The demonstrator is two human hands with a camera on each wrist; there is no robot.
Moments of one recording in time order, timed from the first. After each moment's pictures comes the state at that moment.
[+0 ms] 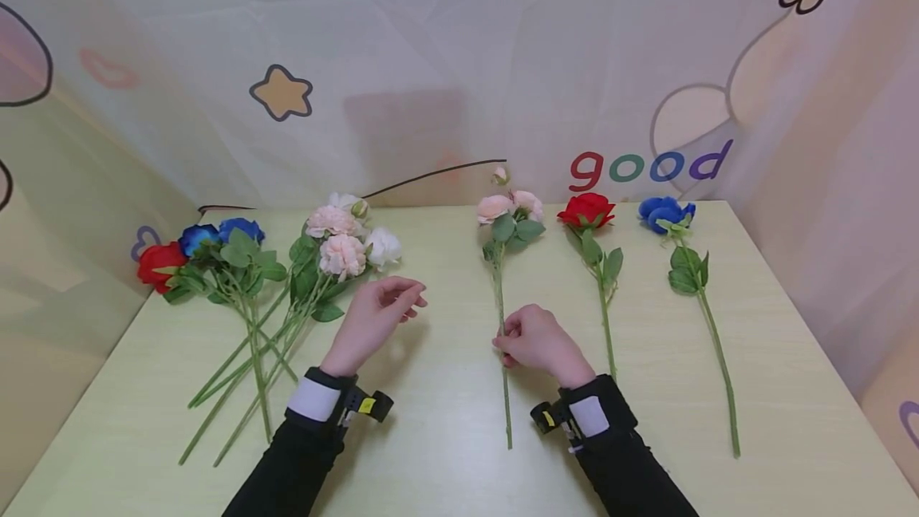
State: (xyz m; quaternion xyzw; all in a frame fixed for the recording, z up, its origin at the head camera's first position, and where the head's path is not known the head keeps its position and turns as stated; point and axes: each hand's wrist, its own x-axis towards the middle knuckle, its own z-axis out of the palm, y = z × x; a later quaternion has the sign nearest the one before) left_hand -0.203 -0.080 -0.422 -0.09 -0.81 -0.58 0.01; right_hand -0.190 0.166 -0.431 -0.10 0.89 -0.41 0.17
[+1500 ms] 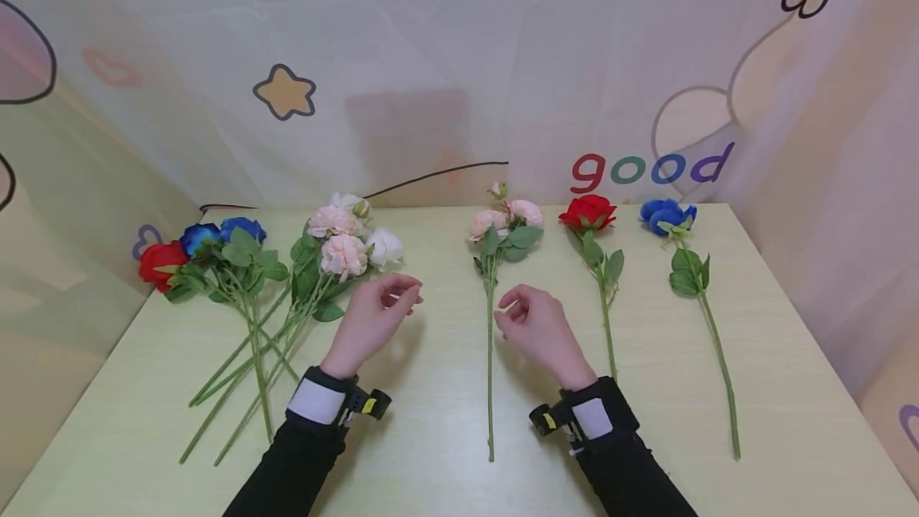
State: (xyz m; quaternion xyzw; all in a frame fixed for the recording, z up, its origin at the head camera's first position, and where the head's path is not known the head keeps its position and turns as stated) left_hand -0.200 -0.080 -0.416 -0.10 -0.86 -0.49 0.08; right_hand -0.195 0.163 -0.431 -0.10 0.88 -0.46 0.03
